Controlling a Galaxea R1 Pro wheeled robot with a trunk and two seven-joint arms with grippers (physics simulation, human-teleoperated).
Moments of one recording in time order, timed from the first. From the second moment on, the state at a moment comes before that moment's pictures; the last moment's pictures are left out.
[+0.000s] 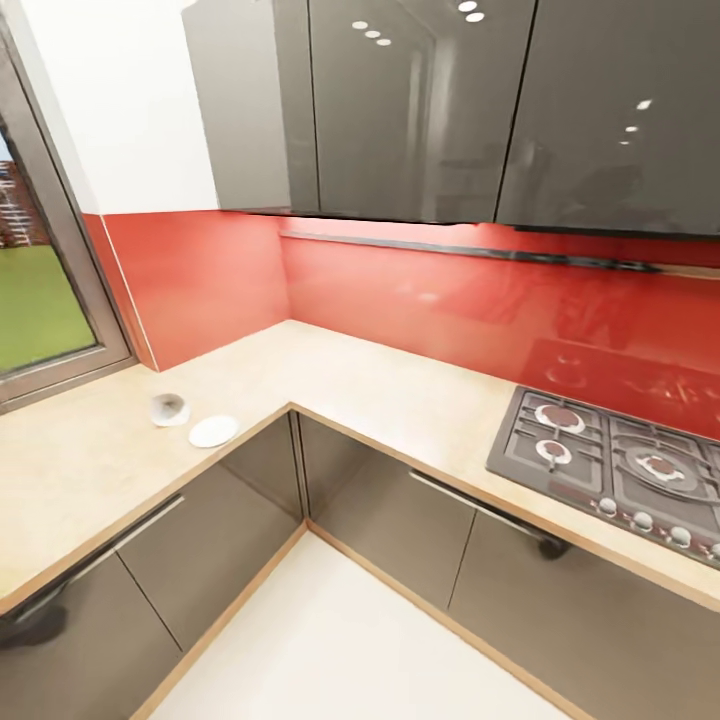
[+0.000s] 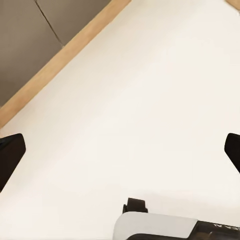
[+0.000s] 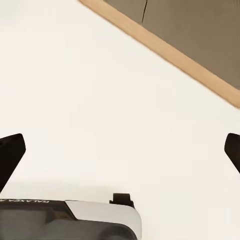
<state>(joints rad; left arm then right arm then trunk) -0.13 0.06 0.14 -0.37 0.03 -0.26 0.00 -0.02 0.00 -0.01 -0.56 0.05 -0.18 -0.01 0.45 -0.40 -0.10</state>
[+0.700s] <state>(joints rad) -0.11 0.05 0.13 -0.15 -0.10 -0.23 0.00 -0.02 -0.02 -0.01 -0.51 0.05 -0.30 -0.01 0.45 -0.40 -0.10</state>
